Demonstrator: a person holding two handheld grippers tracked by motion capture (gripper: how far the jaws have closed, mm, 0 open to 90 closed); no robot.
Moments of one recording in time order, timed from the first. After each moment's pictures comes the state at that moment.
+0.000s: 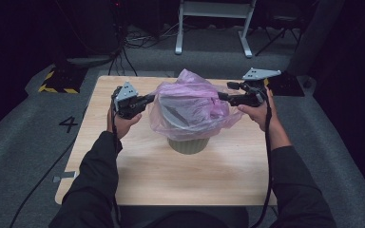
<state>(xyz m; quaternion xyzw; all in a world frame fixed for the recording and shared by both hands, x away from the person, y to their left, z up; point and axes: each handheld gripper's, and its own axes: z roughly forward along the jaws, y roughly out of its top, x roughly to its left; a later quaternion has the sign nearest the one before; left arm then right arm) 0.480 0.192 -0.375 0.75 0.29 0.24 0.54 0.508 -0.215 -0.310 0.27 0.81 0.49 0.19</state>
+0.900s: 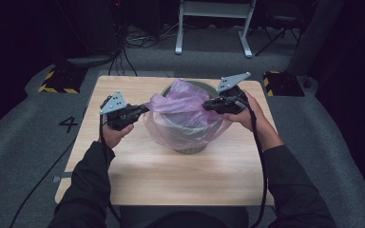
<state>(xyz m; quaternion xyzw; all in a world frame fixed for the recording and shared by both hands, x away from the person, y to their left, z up) 0.446 0.212 -0.377 0.75 0.23 0.21 0.59 0.488 -0.158 -0.308 0.16 0.89 0.40 0.14</state>
